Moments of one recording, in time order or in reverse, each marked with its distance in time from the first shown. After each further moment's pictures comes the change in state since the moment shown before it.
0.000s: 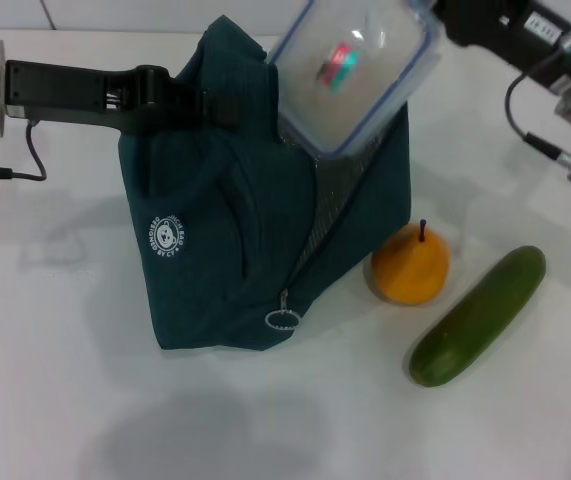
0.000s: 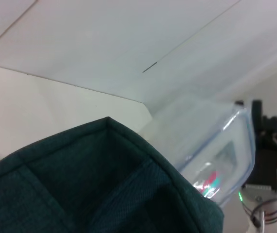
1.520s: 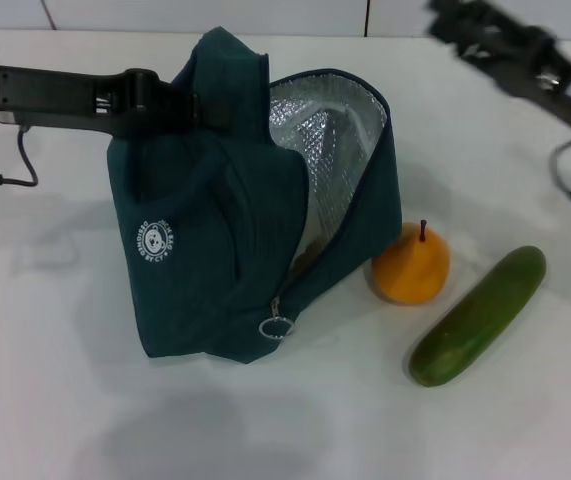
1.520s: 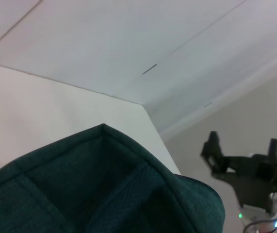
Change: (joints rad) left arm 0.017 0.011 0.000 -0.016 -0.020 0.007 0.006; right arm -0.231 -0.041 -0.252 -0.215 0.169 0.046 -0.136
